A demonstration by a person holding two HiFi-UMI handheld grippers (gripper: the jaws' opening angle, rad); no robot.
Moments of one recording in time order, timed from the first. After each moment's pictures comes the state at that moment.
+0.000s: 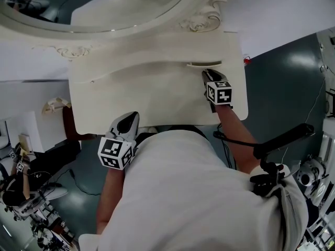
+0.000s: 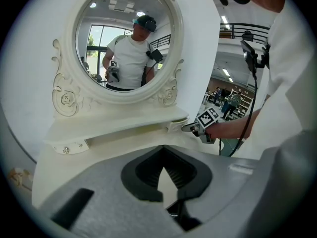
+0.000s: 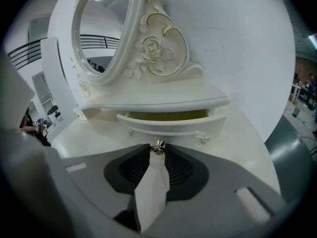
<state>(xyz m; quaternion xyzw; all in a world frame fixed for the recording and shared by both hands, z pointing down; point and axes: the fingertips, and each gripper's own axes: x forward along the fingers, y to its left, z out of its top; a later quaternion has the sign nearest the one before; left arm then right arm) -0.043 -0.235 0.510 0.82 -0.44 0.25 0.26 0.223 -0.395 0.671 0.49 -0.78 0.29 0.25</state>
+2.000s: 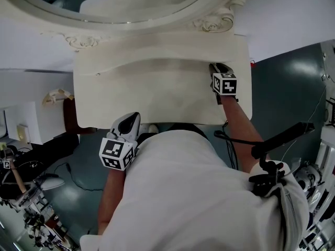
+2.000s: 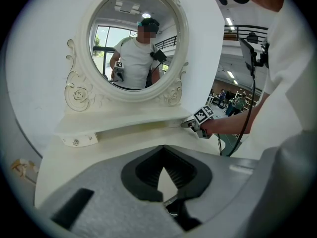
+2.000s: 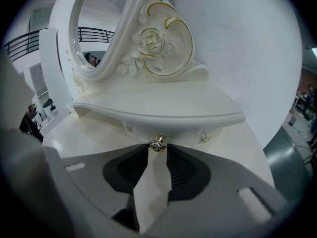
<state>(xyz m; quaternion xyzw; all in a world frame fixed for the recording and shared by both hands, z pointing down) -0.073 -0.213 0.509 0.81 -0.46 0.24 0.27 0.219 -0.427 0.675 0.50 -0.77 0.27 0.28</state>
